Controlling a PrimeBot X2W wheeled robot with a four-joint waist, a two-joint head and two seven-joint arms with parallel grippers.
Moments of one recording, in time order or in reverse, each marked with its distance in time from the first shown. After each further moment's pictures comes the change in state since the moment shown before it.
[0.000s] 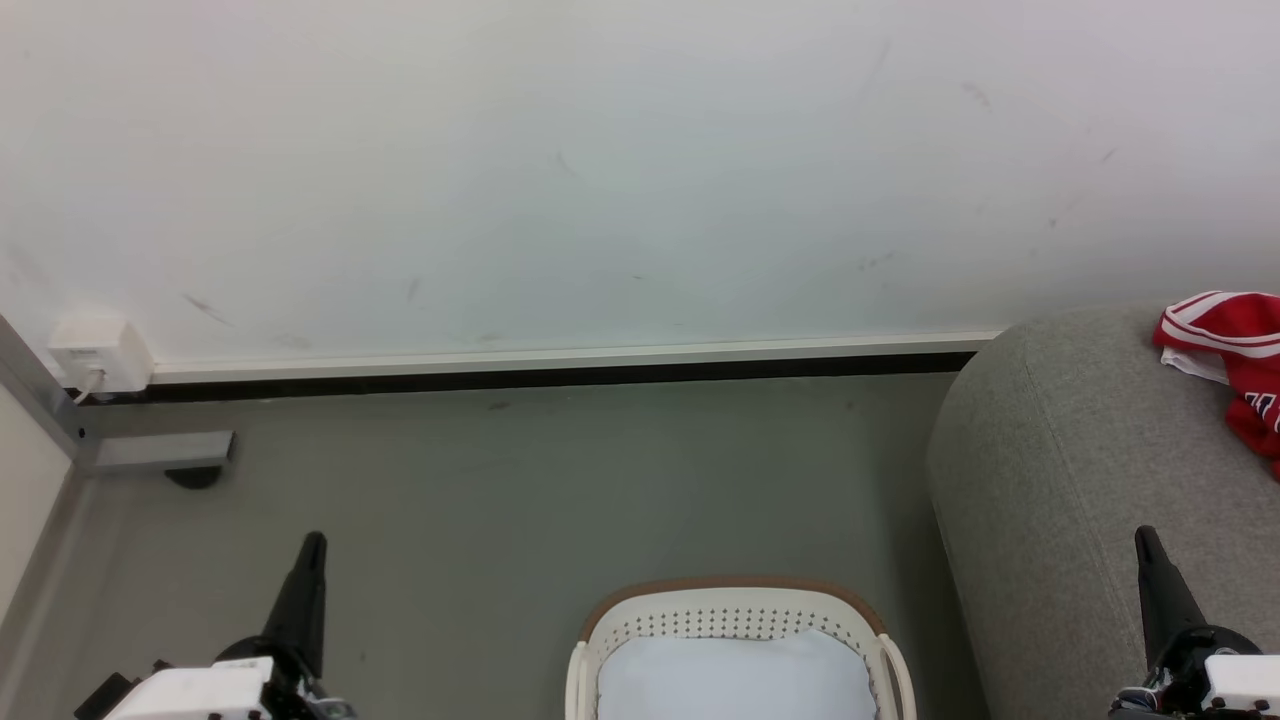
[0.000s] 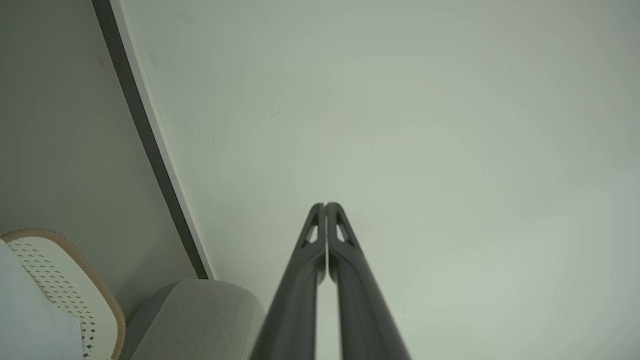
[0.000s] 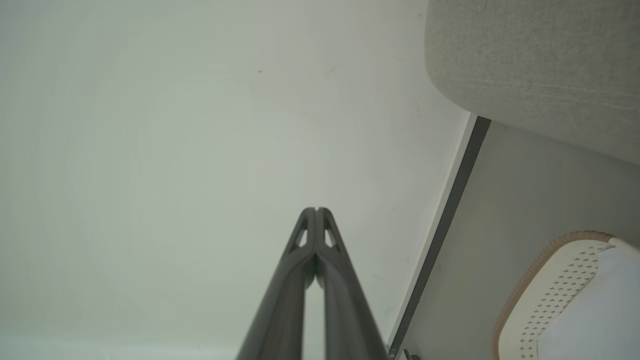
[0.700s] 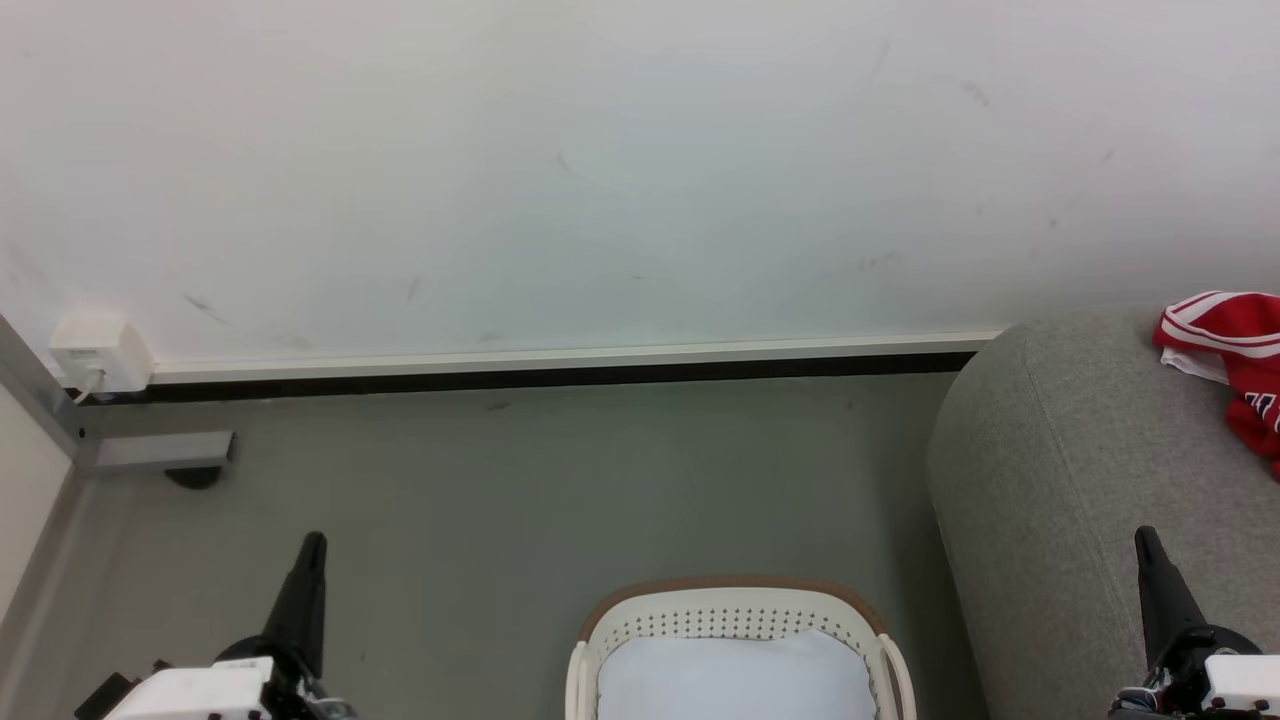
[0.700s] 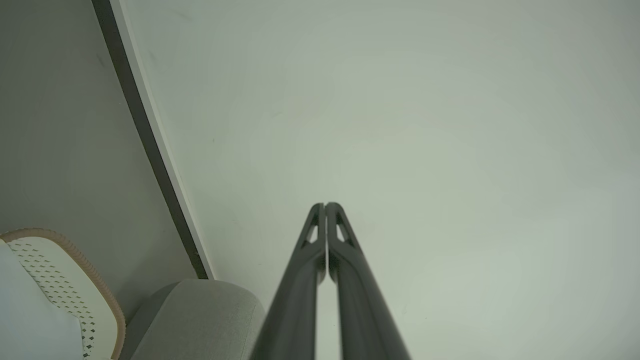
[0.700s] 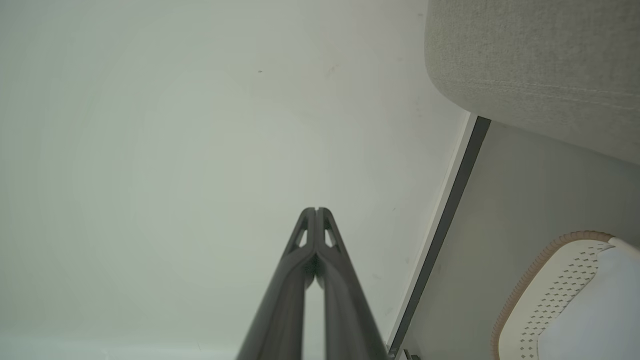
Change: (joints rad) left arm 0.000 0.000 0.000 0.000 0.000 0.000 0.000; right arm 0.000 0.000 0.000 0.000 0.000 0.000 0.000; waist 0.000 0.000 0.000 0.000
